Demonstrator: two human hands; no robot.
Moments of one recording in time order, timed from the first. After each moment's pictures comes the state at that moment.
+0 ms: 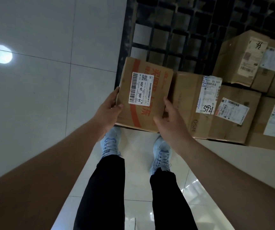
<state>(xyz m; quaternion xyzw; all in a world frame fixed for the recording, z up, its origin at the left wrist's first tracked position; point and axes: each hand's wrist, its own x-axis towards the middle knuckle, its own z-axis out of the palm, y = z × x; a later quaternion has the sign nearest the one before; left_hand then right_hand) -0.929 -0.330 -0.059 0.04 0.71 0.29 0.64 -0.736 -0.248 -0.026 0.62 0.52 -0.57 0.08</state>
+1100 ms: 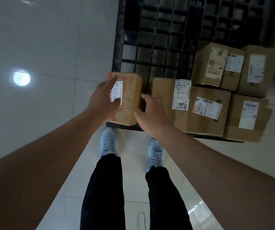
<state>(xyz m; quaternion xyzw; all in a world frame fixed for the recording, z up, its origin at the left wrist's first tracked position) -0.900 -0.285 0.048 0.34 0.84 0.12 0.41 -0.737 -0.230 0.066 0.56 0.64 -0.50 0.13</state>
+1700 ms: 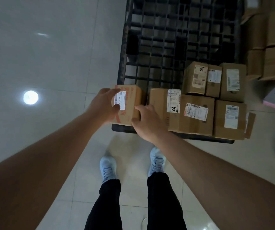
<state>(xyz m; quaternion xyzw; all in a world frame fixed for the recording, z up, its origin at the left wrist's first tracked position) -0.900 -0.308 0.157 0.43 0.83 0.07 0.35 -0.725 -0.267 0.161 0.50 0.73 -0.45 0.13</state>
